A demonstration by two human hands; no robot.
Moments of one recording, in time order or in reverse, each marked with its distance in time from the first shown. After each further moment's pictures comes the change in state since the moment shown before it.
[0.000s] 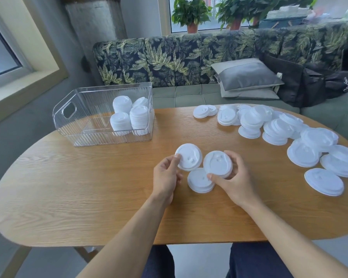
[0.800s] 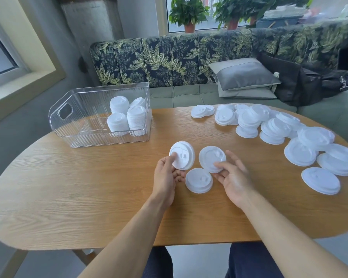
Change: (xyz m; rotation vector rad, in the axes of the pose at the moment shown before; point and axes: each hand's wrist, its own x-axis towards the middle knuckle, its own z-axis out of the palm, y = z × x) left_hand -0.003 0.003 0.005 -0.176 -0.086 -0.106; right_hand 0.017 -0.013 0.008 0.837 0.036 0.452
